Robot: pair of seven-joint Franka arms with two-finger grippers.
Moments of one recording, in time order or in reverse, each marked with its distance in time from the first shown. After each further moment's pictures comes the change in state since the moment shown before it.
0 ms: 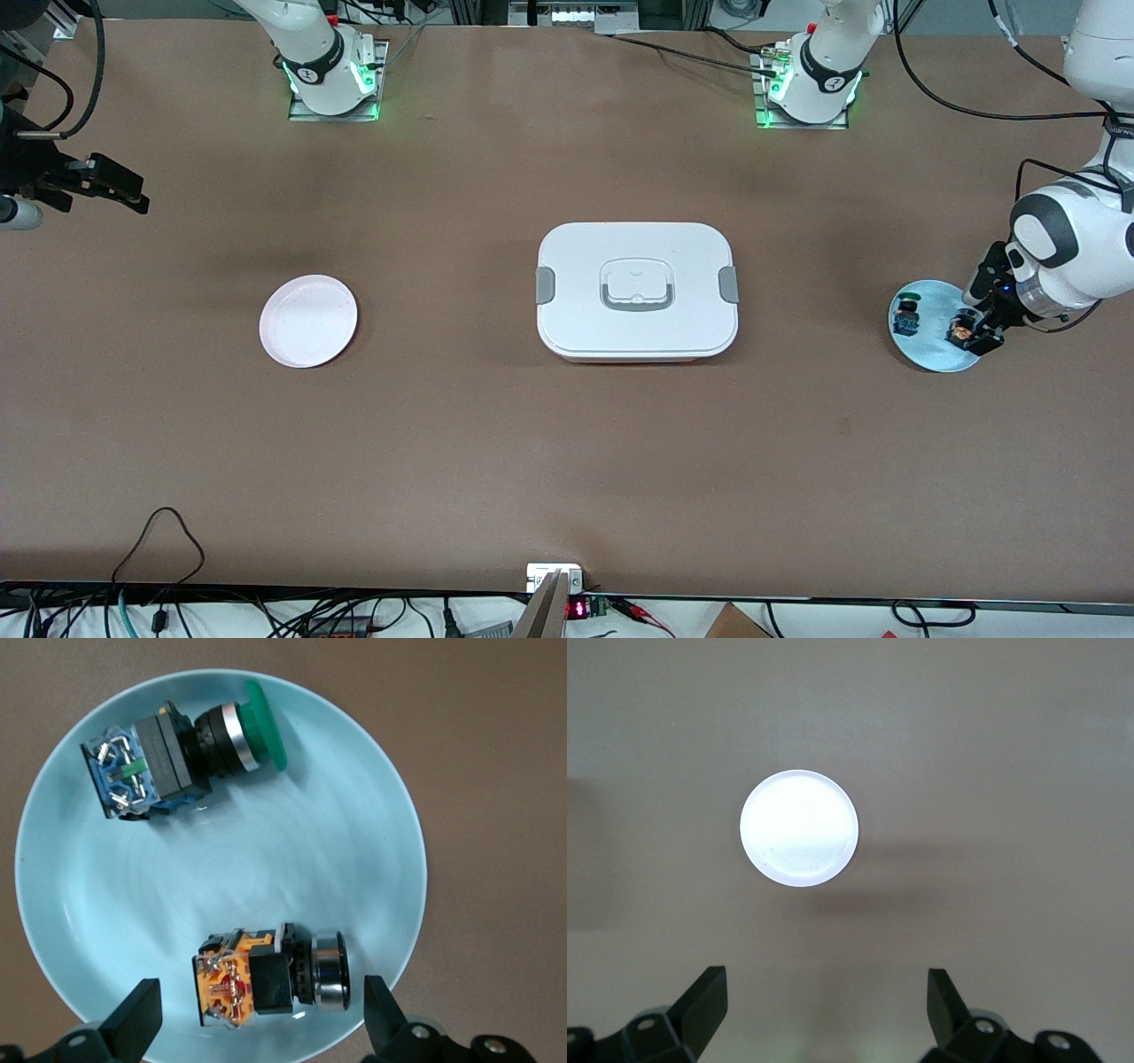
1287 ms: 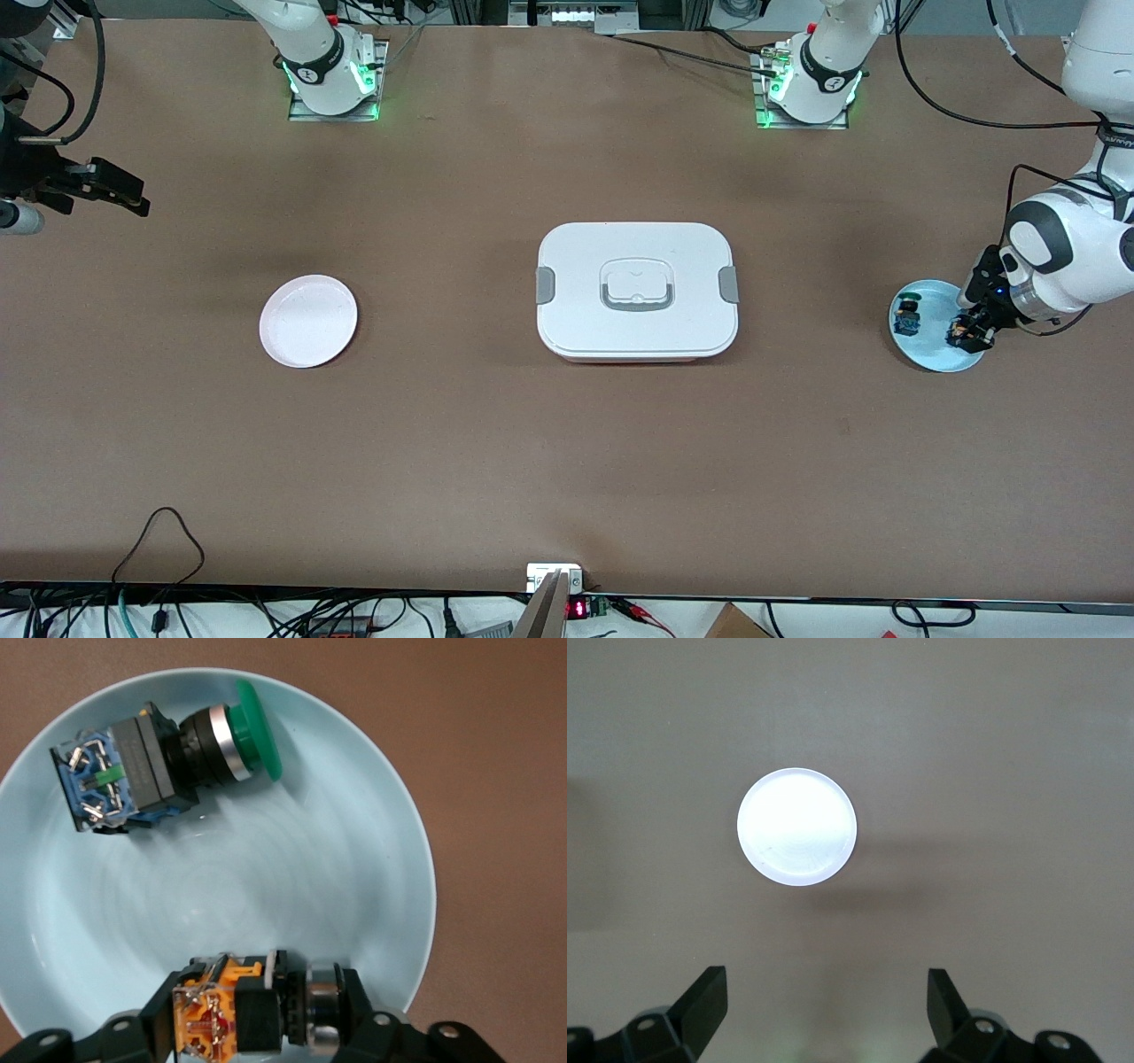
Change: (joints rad) left arm 0.016 0.037 -0.012 0.018 -0.016 -0.015 0.001; right arm -0.002 0.009 -0.003 0.000 0.000 0.000 0.001
